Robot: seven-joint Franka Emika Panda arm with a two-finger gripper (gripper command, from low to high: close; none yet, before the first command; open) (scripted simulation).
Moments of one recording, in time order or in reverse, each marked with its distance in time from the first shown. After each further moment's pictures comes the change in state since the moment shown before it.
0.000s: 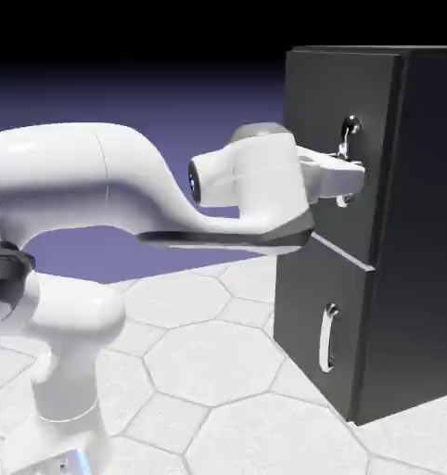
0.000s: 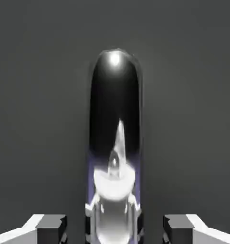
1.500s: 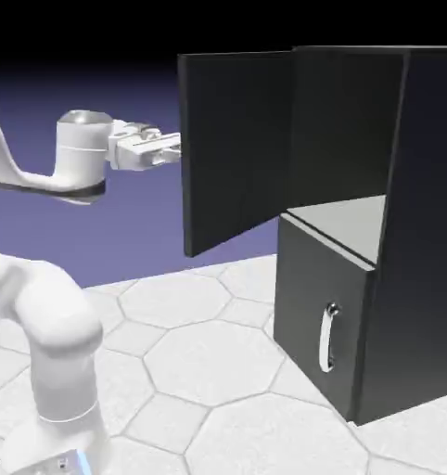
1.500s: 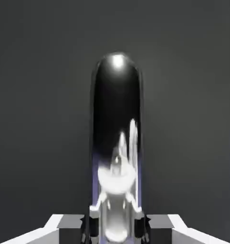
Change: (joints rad) arm -0.642 0.051 1.603 -0.126 1.650 -1.390 -0.228
